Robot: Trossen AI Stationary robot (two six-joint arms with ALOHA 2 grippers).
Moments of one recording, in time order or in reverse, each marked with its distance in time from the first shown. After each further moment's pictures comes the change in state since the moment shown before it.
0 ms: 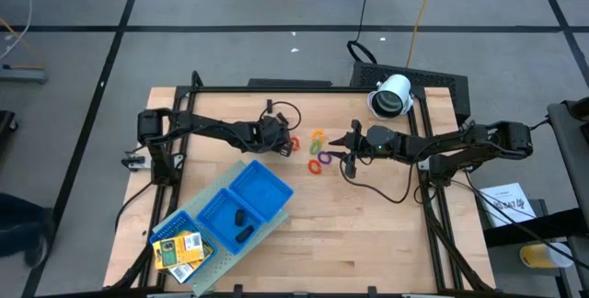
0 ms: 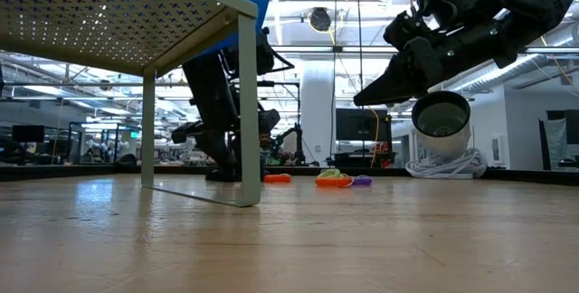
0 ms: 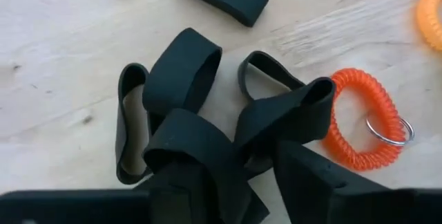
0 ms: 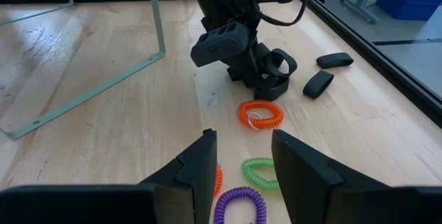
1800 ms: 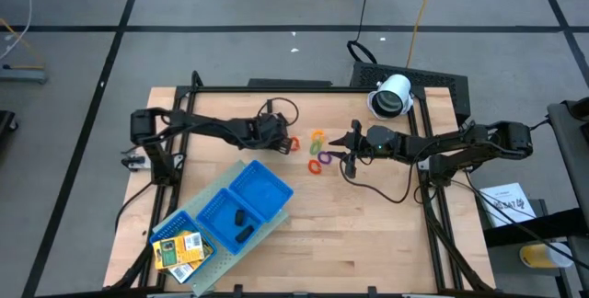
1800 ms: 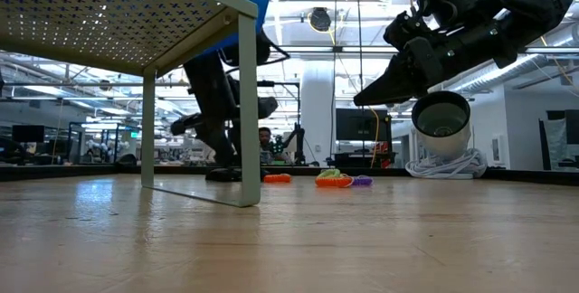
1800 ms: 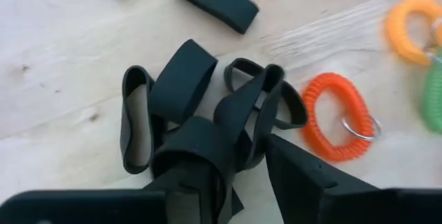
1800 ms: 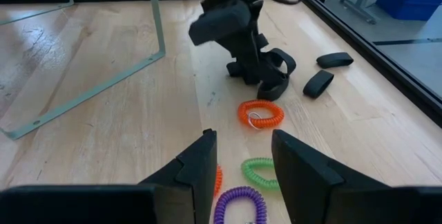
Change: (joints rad) left arm 0.015 -0.061 0.000 -0.031 0.045 0.004; right arm 0.000 0.000 0.000 0.000 0.000 0.000
